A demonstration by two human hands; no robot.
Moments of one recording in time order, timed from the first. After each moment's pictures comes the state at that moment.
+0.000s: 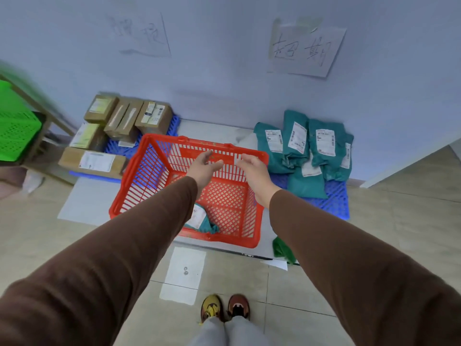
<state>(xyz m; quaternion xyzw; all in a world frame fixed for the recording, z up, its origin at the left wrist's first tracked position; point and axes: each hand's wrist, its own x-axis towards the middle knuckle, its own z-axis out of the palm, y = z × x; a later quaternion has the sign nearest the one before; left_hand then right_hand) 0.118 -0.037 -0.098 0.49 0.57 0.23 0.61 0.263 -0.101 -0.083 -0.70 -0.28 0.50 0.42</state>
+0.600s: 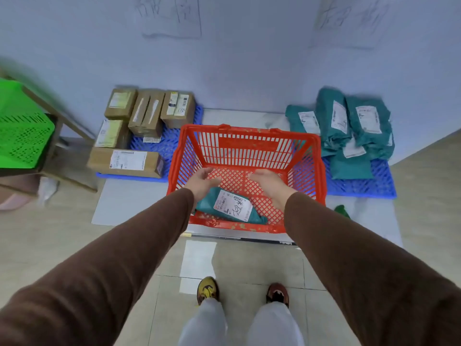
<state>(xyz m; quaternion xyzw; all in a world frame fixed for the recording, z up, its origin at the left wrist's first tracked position) -0.059 0.006 -0.168 0.49 0.58 0.11 0.64 0.139 -0.076 -0.150 -0.74 -0.22 0.56 0.30</state>
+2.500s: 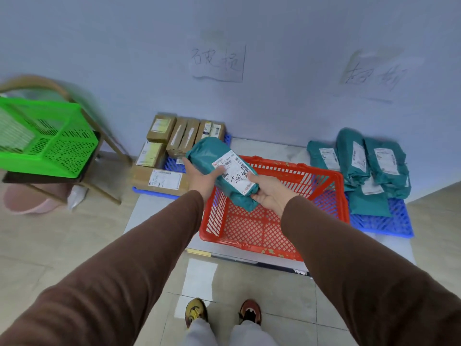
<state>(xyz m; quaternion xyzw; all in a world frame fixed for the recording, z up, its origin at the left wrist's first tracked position) -0.120 0.060 -0.084 0.41 0.60 0.35 0.59 0.051 0.006 -0.068 -0.62 -0.04 0.65 0.45</state>
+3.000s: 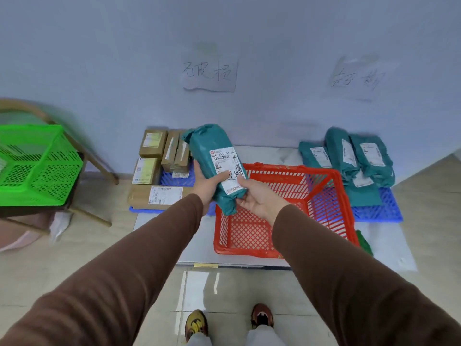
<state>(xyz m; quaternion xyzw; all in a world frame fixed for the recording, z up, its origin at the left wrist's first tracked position) -0.148 0.096 -0.072 0.39 0.46 0.31 0.74 -0.017 0.024 -0.050 -0.59 -0.03 0.64 0.49</state>
